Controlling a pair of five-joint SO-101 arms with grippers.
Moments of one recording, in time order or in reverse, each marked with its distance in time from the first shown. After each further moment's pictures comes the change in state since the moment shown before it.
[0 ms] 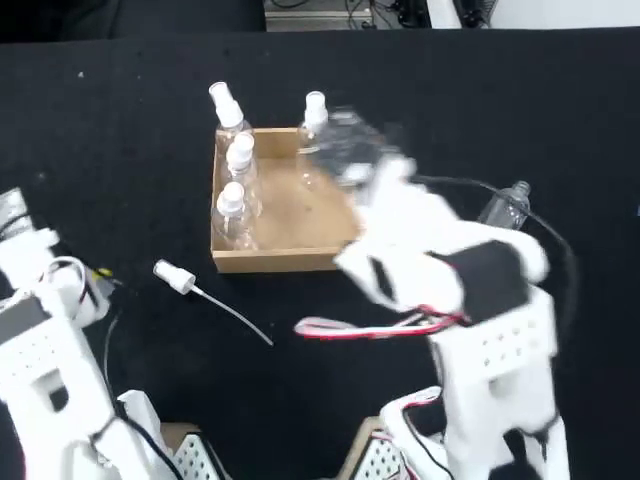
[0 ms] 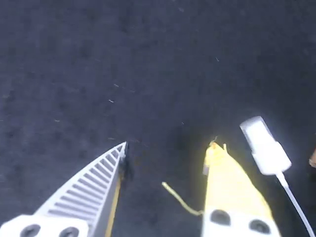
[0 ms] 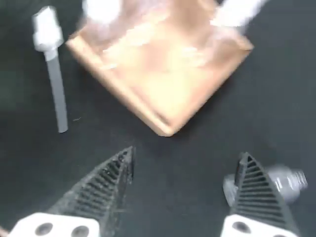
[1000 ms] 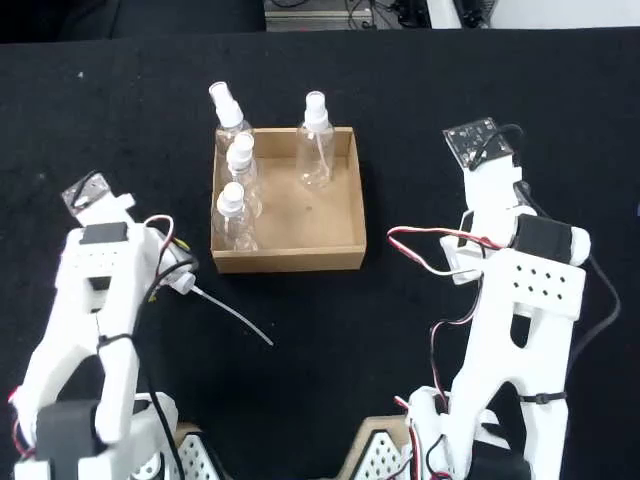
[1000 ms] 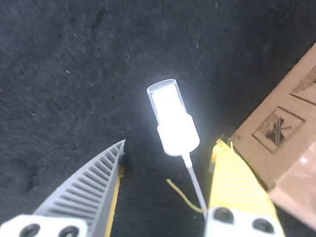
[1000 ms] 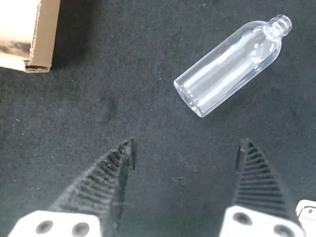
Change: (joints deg) left arm 26.9 30.7 -11.4 -0.5 36.4; right arm 36.0 5.0 26.2 -19.8 8.1
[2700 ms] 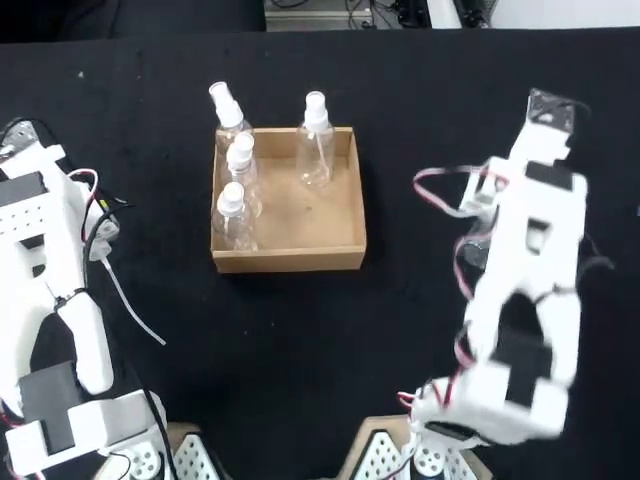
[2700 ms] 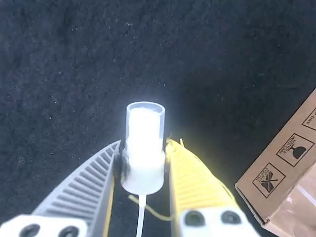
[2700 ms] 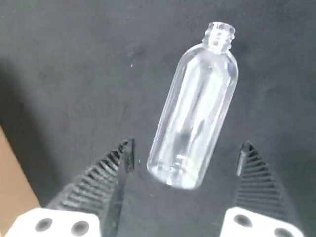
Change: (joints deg) left arm -15.4 10.8 -26.7 10.5 -17.7; right arm 4.0 33.1 -16.2 -17.1 -34.5
